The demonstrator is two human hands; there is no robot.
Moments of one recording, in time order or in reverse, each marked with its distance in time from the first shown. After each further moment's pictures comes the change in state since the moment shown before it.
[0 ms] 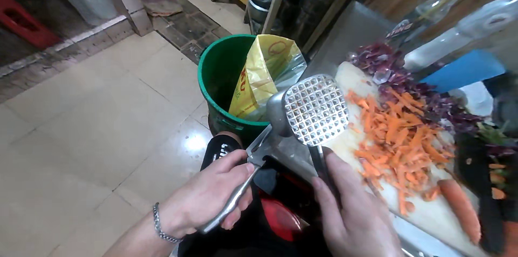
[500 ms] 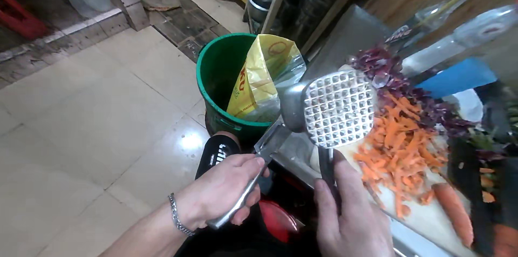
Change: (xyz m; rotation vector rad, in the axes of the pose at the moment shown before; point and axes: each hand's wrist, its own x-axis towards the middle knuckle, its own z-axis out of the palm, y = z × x) left_hand 0.015 0.016 0.011 0.010 -0.008 -0.107; right_hand -0.001 -0.017 0.004 -0.103 0.083 0.065
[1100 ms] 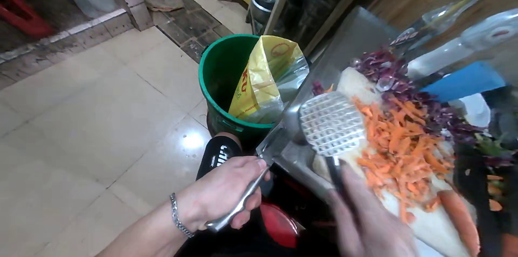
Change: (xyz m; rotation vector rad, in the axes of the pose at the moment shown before) left_hand 0.001 0.001 -0.004 -0.071 -0.059 -0.033; right_hand -0.002 0.019 -0.021 -0.013 -0.153 -0.017
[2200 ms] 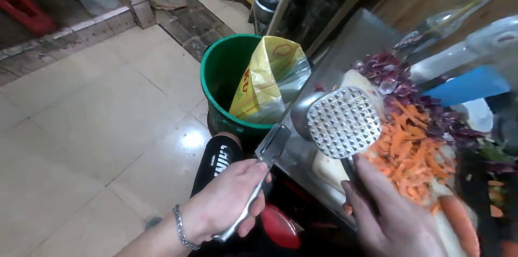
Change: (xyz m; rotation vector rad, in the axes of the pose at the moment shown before) left_hand 0.002 -0.010 0.013 -0.017 0.083 0.056; right_hand 0.016 0.039 -0.010 0.034 0.022 -0.135
